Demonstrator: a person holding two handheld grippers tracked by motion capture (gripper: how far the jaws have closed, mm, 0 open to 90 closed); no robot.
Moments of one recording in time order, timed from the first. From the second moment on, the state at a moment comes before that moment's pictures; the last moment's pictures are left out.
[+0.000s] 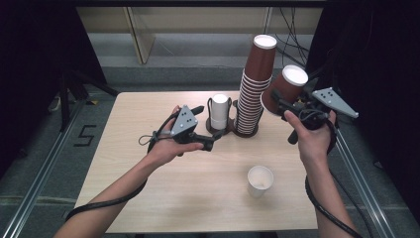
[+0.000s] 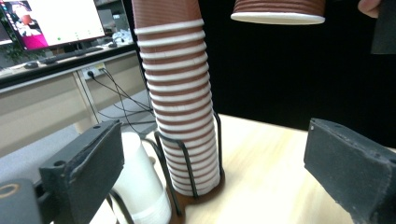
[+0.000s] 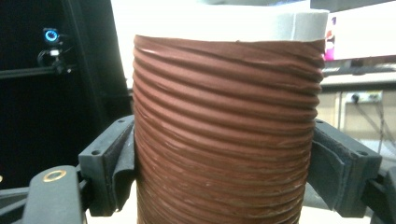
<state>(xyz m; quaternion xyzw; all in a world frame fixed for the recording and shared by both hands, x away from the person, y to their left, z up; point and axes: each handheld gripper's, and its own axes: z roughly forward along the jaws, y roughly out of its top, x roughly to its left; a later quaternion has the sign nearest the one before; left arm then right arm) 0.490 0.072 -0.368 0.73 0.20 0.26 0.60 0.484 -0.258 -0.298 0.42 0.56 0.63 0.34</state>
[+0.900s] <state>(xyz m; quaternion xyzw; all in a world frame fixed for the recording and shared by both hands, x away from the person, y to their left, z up) 0.458 0.095 -0.410 0.74 0.23 0.22 0.59 0.463 -0.224 -0.364 0.44 0.58 0.65 0.23</state>
